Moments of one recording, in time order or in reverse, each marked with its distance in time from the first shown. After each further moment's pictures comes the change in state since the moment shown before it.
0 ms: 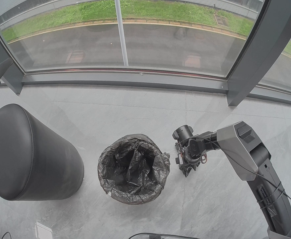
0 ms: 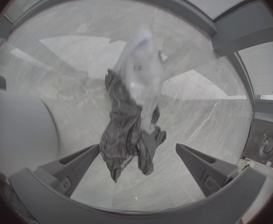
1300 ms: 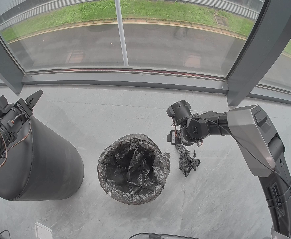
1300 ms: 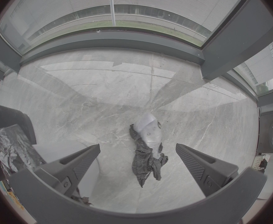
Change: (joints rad) left arm 0.176 0.499 0.078 -0.341 -0.020 -0.040; right arm 0.067 -0.193 0.000 -0.019 -0.010 0.080
